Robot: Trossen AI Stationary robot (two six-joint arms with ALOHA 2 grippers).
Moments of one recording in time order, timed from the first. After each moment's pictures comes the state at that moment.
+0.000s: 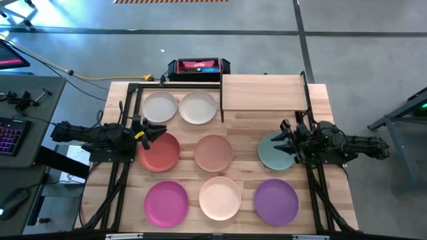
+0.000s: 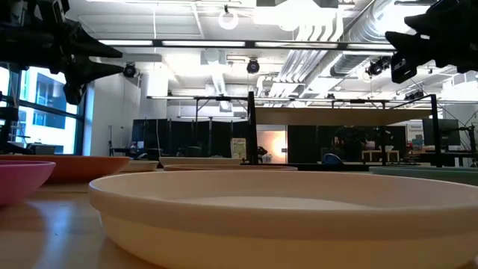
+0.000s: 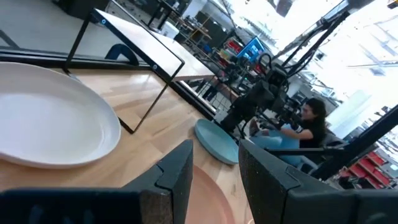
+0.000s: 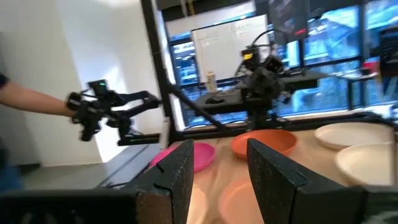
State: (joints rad) left arm -0.17 0.04 0.08 -0.05 -0.47 -0.66; right arm -0.08 0.01 0.01 0.18 -0.29 0.20
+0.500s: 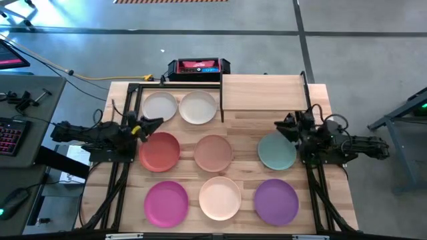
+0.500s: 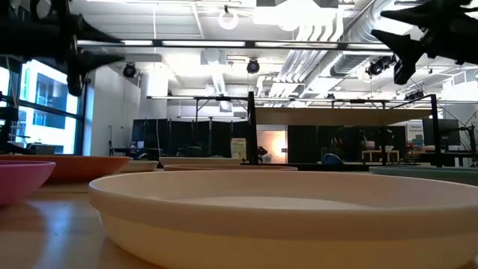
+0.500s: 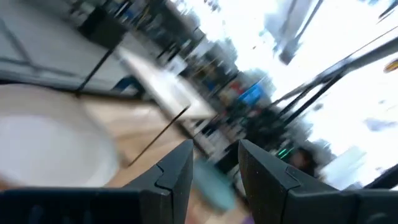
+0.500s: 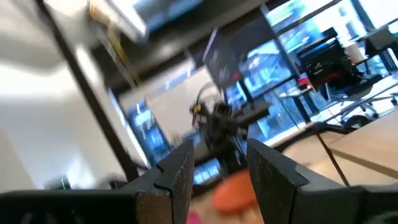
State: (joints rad) left arm -0.17 0.04 0.08 0.12 -0.61 -0.71; right arm -0.08 0.01 0.01 0.36 0.04 0.56
